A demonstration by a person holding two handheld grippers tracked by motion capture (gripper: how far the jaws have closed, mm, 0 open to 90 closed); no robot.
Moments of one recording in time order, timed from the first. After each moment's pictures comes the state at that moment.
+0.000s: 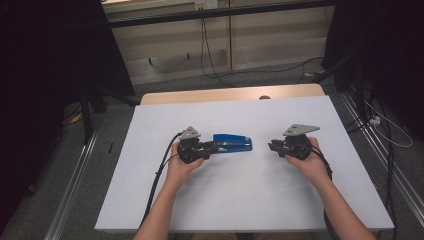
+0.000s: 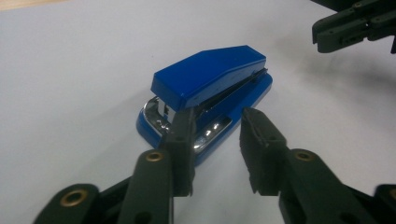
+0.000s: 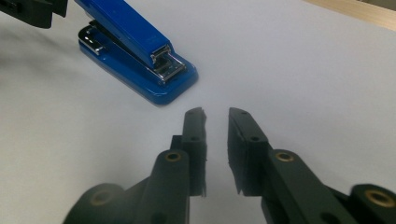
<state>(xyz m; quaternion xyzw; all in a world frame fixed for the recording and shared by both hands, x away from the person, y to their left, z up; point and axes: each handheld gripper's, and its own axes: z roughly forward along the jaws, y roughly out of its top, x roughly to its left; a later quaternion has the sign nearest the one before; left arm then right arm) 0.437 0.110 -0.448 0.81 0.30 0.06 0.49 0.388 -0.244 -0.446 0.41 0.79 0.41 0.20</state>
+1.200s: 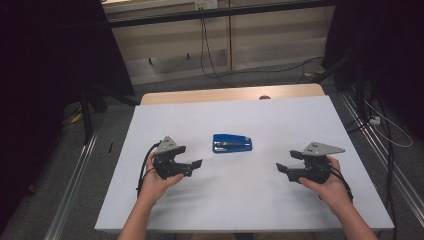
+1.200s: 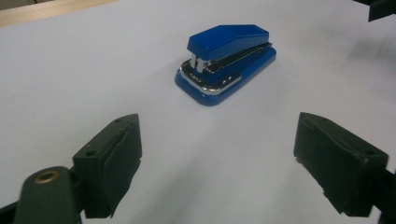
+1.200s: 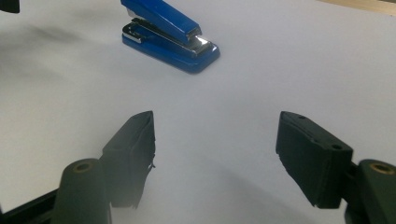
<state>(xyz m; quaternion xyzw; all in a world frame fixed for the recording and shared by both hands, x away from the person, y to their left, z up) 0.394 0.169 -0.430 0.82 0.32 0.12 0.47 0.318 -0.263 -0.442 0.42 0.76 0.45 0.20</state>
